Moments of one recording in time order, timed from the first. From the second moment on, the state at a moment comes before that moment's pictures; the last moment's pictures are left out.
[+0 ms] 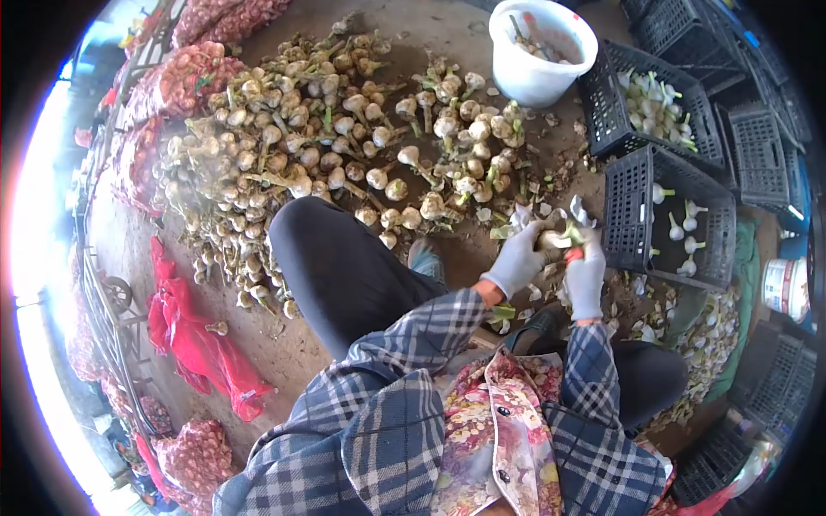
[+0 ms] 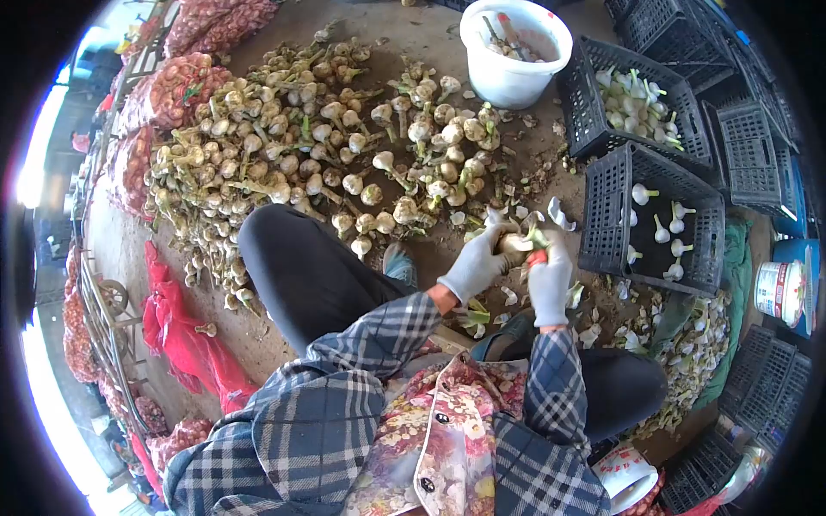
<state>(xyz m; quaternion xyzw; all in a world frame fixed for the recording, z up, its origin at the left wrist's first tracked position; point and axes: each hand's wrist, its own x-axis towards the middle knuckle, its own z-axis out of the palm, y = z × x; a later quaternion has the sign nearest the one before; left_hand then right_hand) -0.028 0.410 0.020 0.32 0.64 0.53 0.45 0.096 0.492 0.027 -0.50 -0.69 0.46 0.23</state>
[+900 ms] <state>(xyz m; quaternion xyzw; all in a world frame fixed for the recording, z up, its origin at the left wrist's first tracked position) -0.073 0.398 0.037 0.49 0.54 0.43 0.53 0.097 0.502 0.092 -0.25 -0.94 0.23 0.03</state>
